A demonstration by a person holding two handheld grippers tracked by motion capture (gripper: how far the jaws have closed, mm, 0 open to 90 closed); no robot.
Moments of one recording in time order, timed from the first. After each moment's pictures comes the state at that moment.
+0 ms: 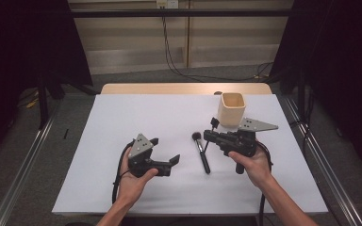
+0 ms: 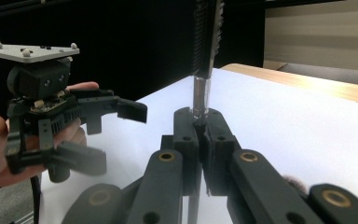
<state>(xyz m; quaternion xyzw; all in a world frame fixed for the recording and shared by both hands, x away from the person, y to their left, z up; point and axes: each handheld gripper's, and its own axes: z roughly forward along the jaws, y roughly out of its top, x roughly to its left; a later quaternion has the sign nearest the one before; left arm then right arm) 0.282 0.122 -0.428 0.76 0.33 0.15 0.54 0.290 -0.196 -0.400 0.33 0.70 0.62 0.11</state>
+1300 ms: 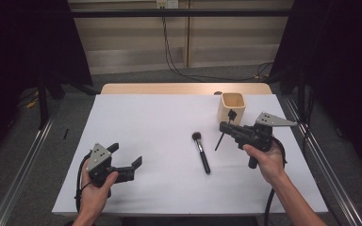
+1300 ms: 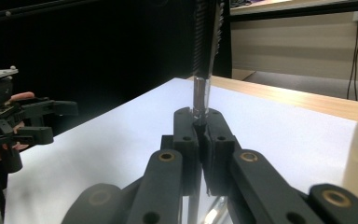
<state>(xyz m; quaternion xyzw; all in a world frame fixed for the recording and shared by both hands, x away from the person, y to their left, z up) 0.261 0.217 -0.436 0.72 0.38 0.22 0.54 0.295 -0.236 -0.391 0.36 0.68 0.62 0.15</state>
